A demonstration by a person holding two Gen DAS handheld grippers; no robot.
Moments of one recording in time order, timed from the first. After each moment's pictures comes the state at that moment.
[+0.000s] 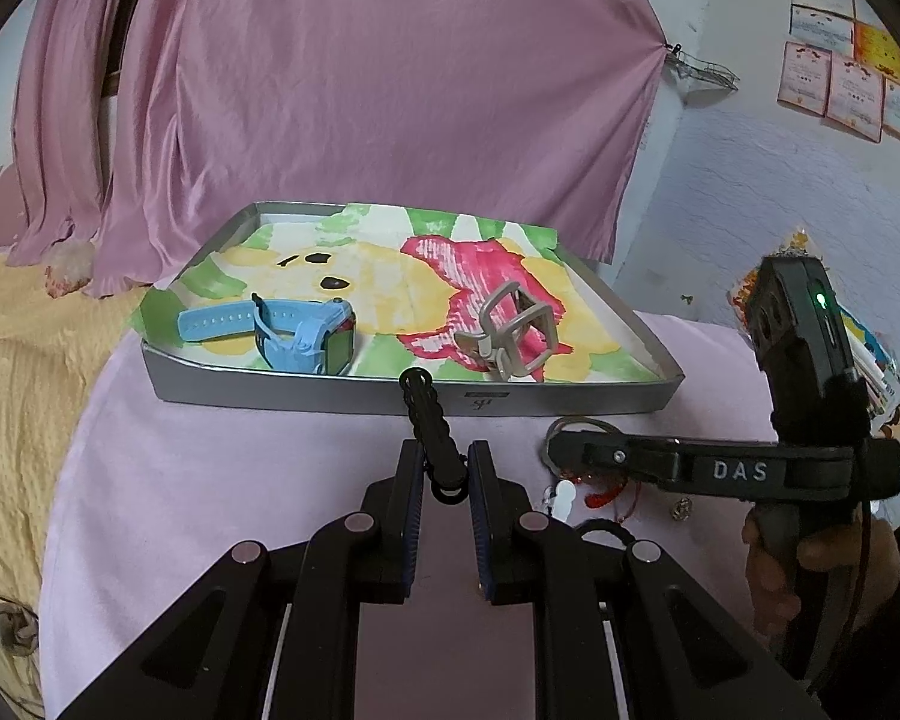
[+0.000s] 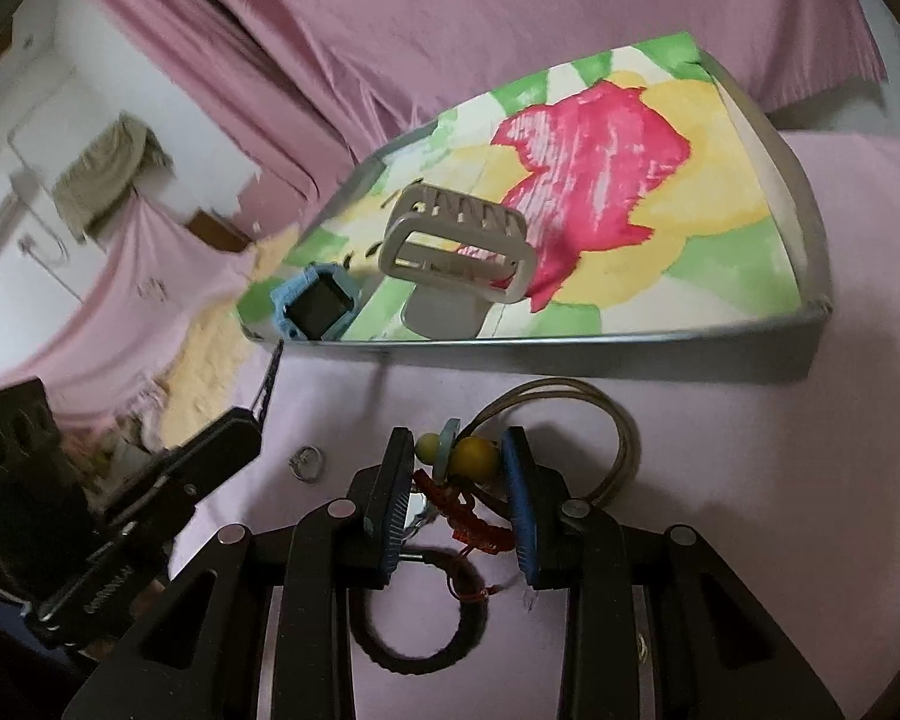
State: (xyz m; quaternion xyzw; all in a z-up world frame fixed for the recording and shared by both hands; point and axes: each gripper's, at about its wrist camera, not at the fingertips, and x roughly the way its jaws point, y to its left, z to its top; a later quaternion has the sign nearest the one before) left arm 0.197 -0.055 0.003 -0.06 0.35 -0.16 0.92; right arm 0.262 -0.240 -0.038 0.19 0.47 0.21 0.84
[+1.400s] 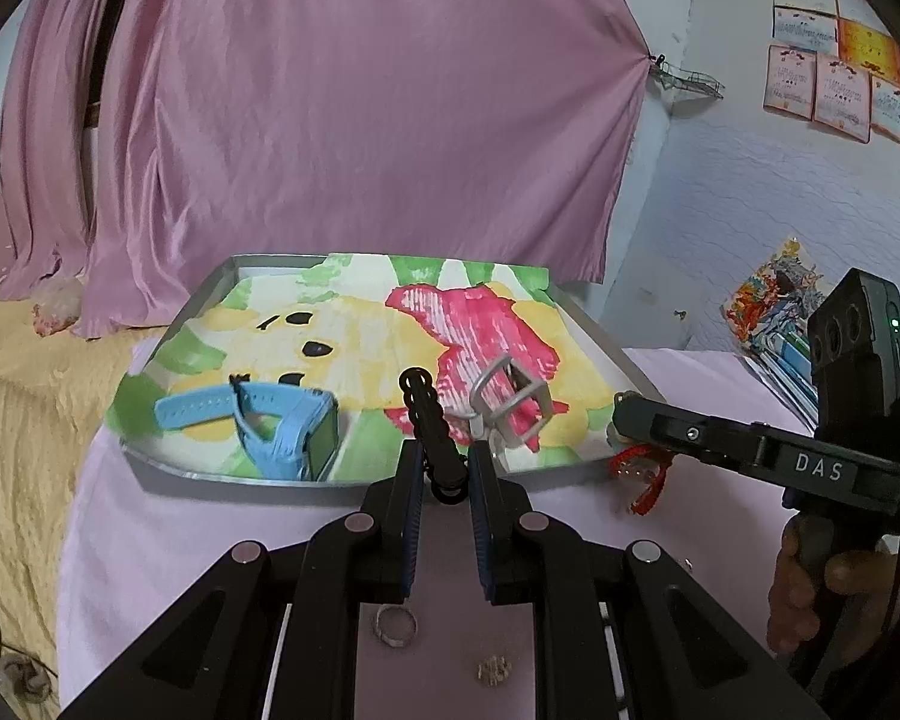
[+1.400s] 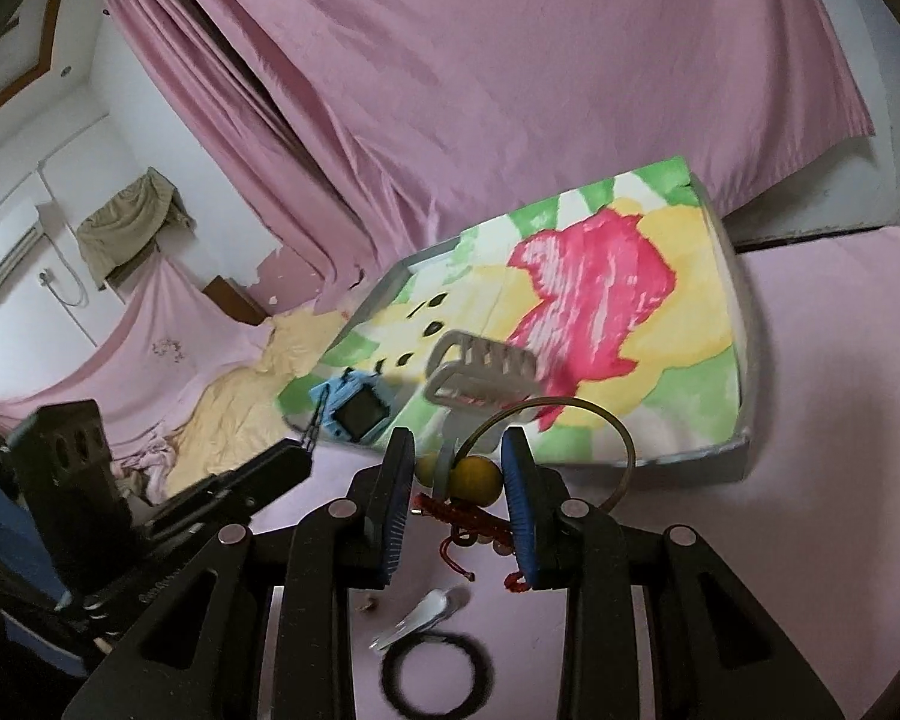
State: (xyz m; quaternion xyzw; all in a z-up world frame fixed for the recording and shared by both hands) left arm 0.231 -0.064 0.024 -0.05 0.32 -0.17 0.93; right arm 0.236 -0.271 0.001 0.23 0.35 0.19 0.89
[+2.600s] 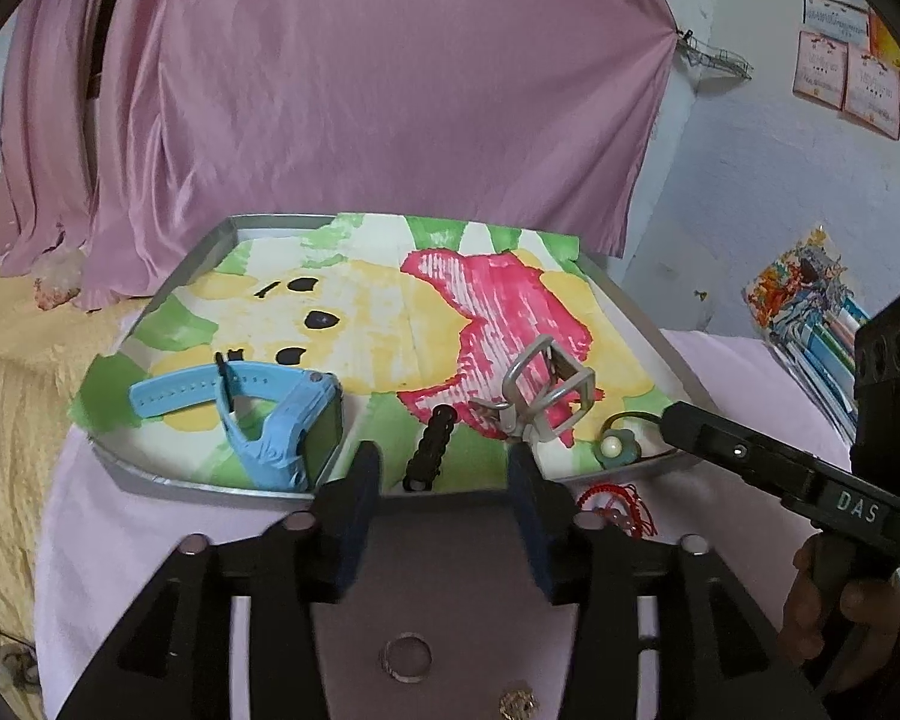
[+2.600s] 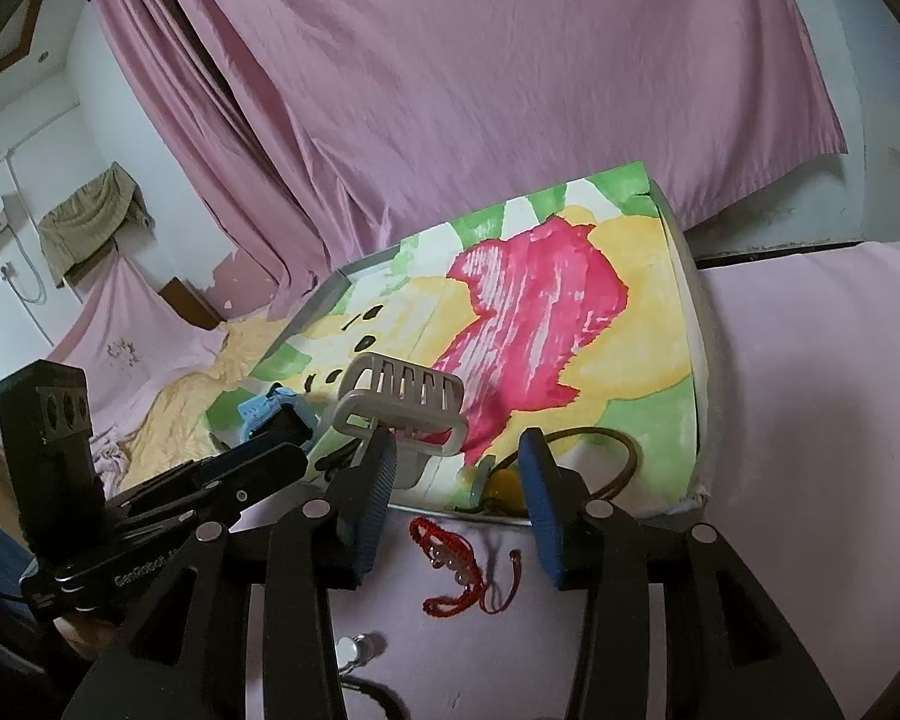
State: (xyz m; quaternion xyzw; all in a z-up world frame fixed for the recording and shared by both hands) left arm 0.254 -0.067 0.006 -0.05 0.36 -0.15 0.92; right arm 0.257 -0.278 -0.013 0.21 0.35 0.15 0.90
